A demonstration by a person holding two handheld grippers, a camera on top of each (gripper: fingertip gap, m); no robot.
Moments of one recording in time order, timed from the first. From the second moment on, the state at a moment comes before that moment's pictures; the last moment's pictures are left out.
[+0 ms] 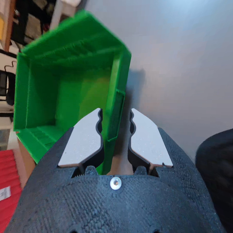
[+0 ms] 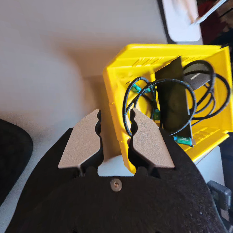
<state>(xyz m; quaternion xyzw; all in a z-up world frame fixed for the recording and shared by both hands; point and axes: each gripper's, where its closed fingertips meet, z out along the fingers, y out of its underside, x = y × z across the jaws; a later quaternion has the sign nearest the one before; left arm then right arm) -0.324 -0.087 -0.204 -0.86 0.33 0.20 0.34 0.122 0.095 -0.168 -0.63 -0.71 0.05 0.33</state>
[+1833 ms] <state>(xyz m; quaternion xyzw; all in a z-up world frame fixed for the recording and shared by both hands) -0.016 -0.077 -0.165 -0.76 0.26 -0.01 0.60 0.148 -0.011 -0.166 -0.70 -0.45 0.11 0.54</state>
